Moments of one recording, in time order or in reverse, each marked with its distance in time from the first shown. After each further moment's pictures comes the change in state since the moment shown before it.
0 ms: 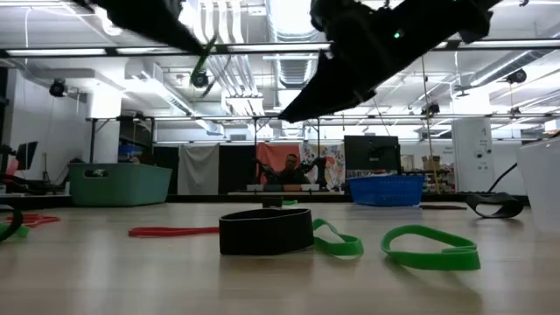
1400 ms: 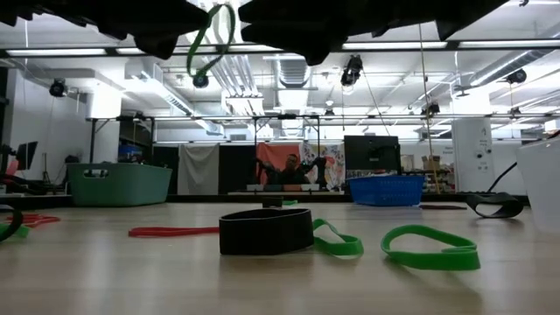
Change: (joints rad) left arm -0.003 -0.045 -0.350 0.777 0.215 0.161; right arm 0.006 0.019 0.000 0.429 -0.240 -0.197
